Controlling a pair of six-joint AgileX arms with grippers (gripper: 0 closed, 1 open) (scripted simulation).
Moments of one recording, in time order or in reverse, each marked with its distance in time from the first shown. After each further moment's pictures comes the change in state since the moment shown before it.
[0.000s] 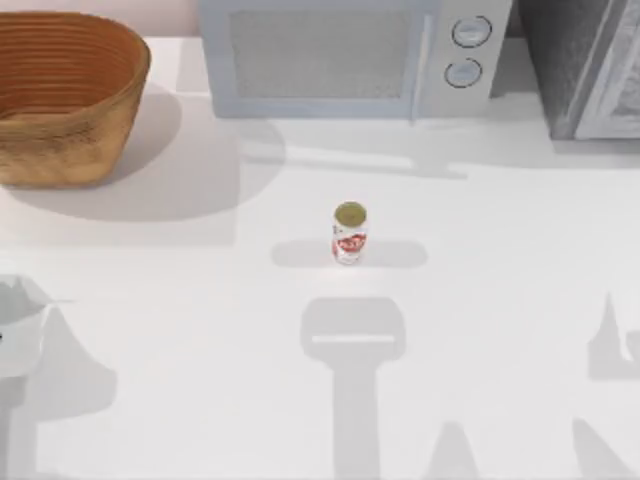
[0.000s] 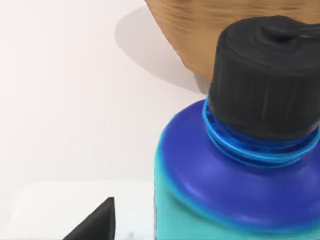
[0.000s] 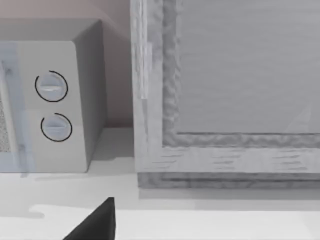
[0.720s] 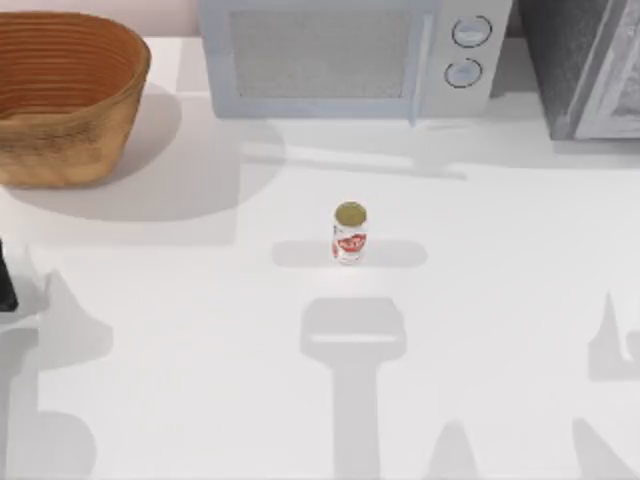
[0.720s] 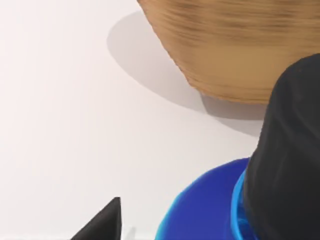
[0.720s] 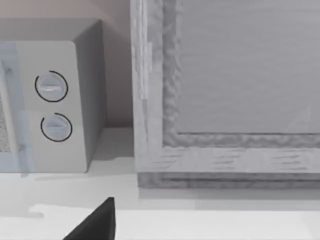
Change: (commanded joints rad) left arm -0.092 0.168 0.152 0.030 -0.084 -0.033; right arm 0.000 0.000 0.000 0.000 0.000 0.000
